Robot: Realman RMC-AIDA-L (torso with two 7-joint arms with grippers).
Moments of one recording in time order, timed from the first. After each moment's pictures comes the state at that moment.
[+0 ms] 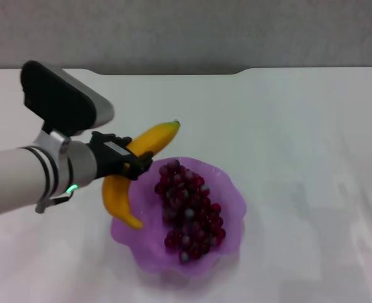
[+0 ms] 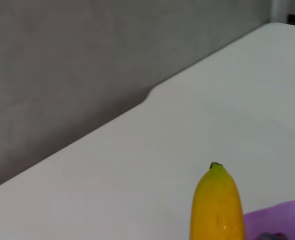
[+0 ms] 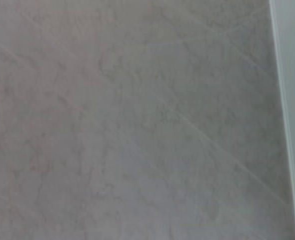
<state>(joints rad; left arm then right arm) -0.33 -2.03 -1.35 -1.36 2.56 -0.61 0.45 0.35 2.01 -2.17 -0.37 0.93 -0.97 0.07</state>
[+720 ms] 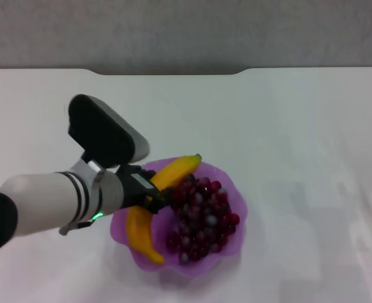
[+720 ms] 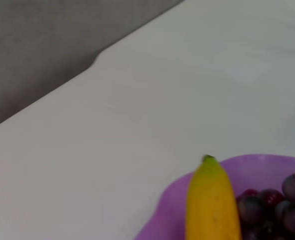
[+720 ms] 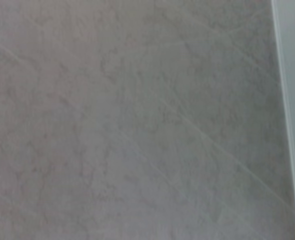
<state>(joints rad) -0.40 -2.03 -1.24 -1.21 2.52 -0.58 0.48 0.36 2.01 -2.17 -0.37 0.93 -0.97 0.07</state>
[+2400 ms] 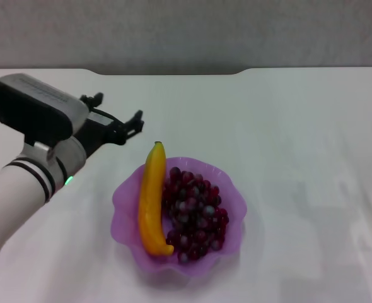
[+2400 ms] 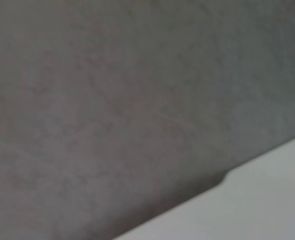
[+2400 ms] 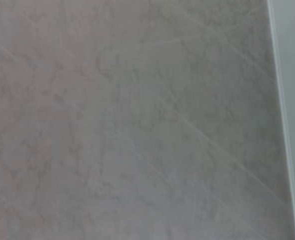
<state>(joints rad) -0.33 -2.03 -1.22 -1.06 2.44 0.07 0.47 0.36 2.01 -2.17 -0.37 0.93 -0.96 0.07</state>
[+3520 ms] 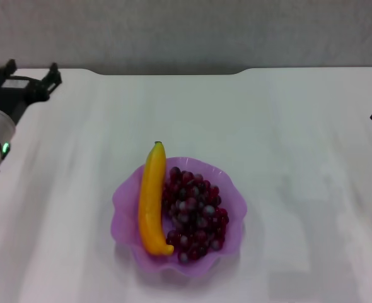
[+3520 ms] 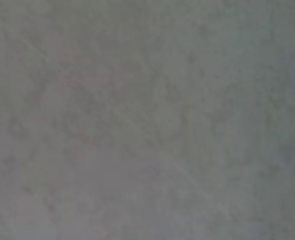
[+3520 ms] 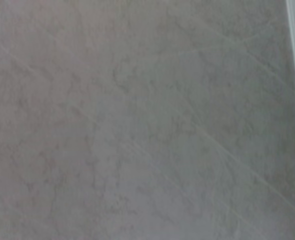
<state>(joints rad) -0.64 -2.01 -1.49 -0.30 2.79 0.65 -0.14 0.40 2.01 -2.17 -0.37 0.93 -0.96 0.07</state>
